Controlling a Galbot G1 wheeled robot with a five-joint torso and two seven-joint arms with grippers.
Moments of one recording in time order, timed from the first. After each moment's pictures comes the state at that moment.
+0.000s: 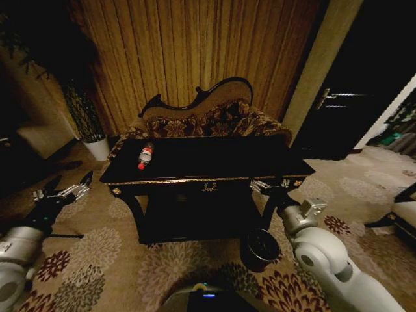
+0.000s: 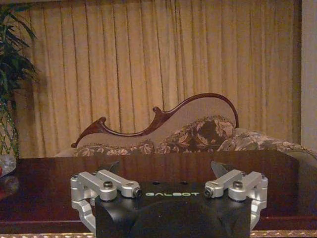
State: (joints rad) left arm 1.69 -1.18 -1.34 -2.45 -0.95 0.45 0.06; right arm -1.47 0.91 0.55 2.42 0.72 -0.32 0.40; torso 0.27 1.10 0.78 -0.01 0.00
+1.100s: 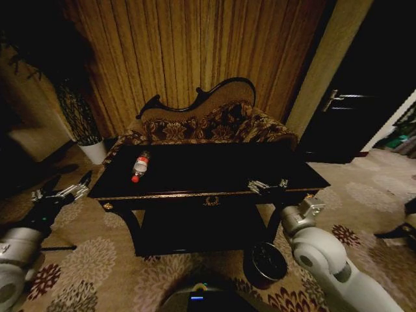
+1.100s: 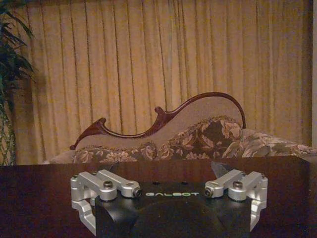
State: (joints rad) left arm 1.70 -1.19 -1.34 -2.46 -0.95 0.45 0.06; right arm -1.46 0.92 0.53 2.42 0.72 -0.32 0.40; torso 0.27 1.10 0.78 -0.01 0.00
